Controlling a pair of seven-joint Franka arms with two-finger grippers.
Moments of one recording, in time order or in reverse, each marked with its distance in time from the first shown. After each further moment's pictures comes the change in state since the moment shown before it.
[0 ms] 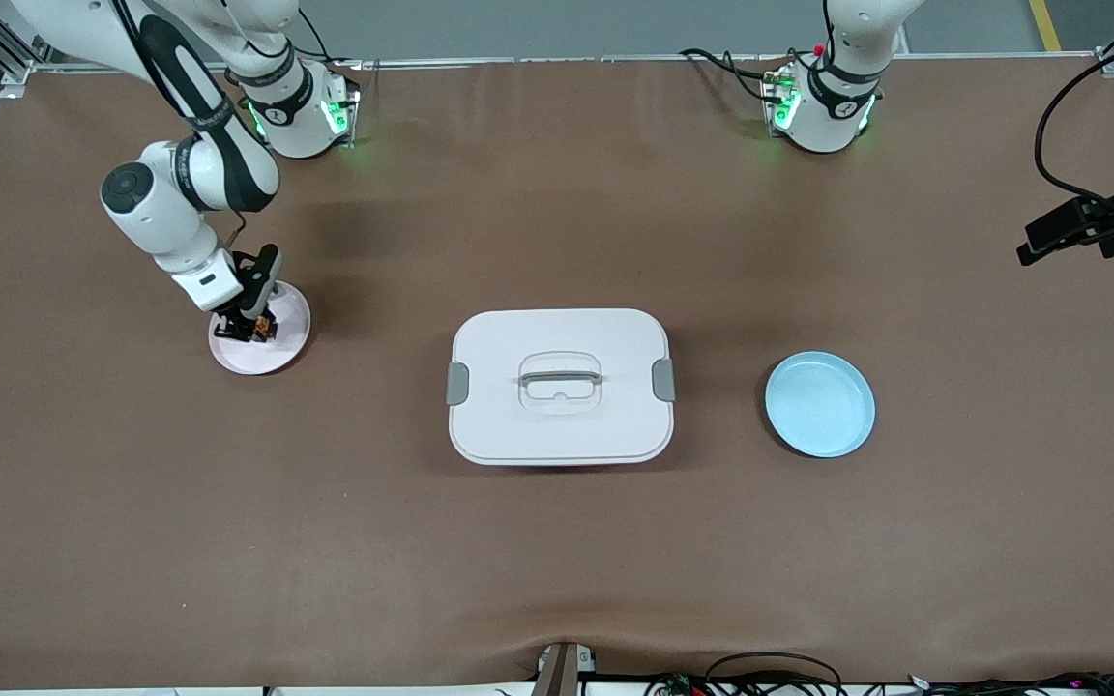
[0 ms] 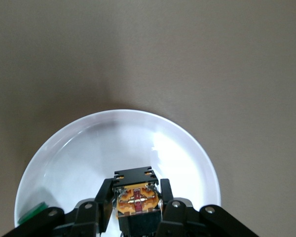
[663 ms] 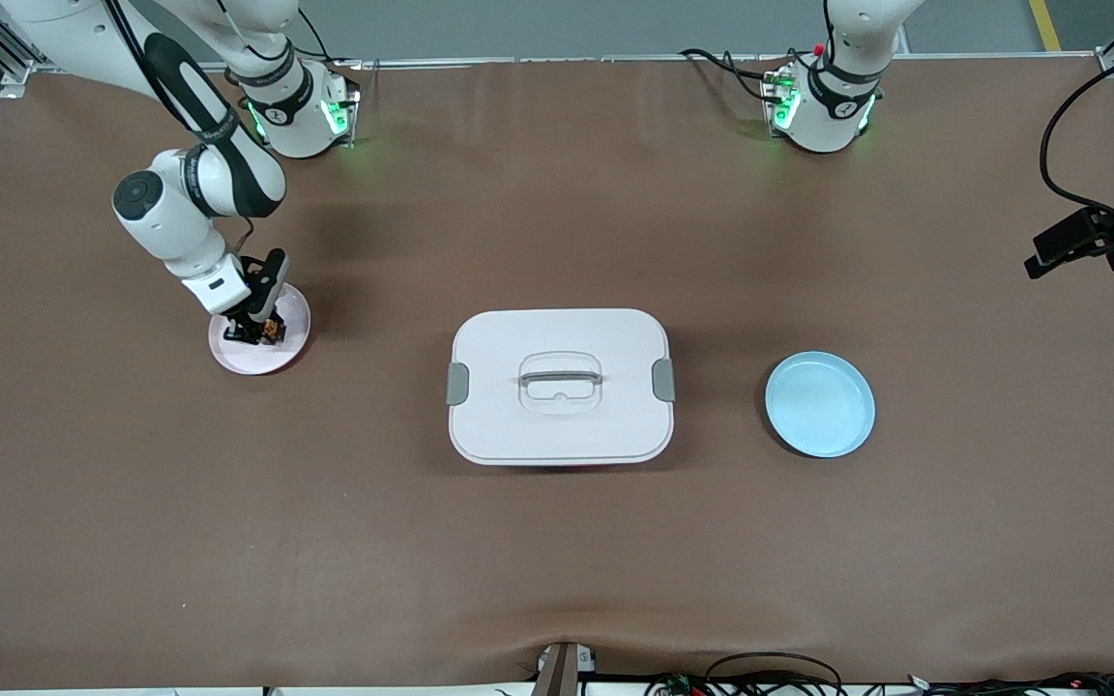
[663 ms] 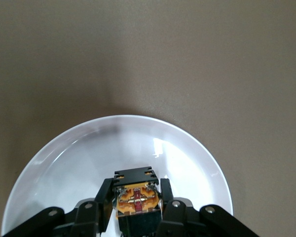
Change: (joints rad) left arm 0.000 0.010 0.000 0.000 -0.002 0.053 0.002; right arm 0.000 0.060 0.000 -0.001 0.000 0.081 -0.006
